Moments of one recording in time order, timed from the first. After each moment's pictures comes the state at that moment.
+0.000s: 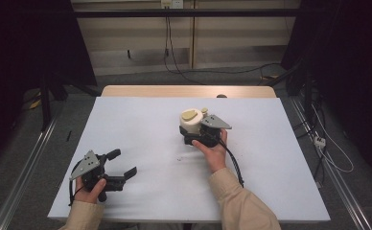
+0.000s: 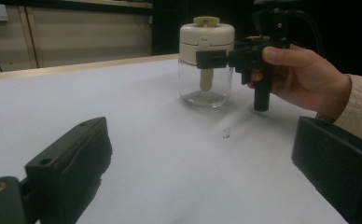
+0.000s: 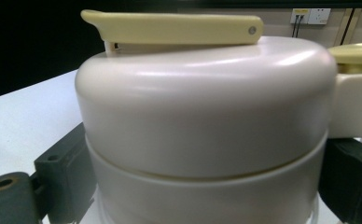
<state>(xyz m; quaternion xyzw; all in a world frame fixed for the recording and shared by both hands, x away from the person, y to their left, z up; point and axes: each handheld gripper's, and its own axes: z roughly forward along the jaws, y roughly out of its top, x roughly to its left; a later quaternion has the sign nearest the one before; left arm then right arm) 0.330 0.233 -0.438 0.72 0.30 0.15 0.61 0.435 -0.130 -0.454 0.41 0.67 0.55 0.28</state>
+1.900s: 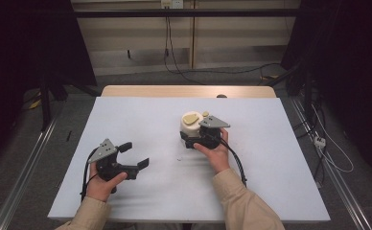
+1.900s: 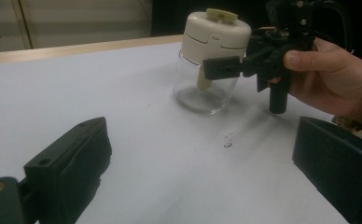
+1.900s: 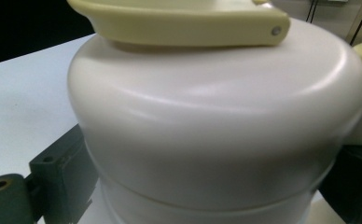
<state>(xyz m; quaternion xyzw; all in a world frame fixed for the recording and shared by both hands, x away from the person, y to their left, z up) 0.356 0.195 -0.425 0.74 0.32 0.13 0.57 0.432 -0.132 -0.454 0.40 0.72 0.51 0.25</state>
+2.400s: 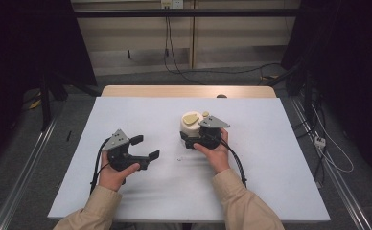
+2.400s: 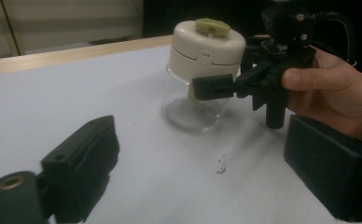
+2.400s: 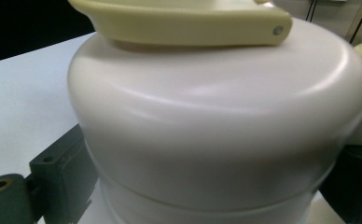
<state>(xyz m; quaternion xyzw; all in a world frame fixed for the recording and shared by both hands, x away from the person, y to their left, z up) 0.378 0.164 -0.413 0.76 0.31 0.11 0.57 0.432 -0.132 -0.454 0.40 0.72 0.51 0.25</state>
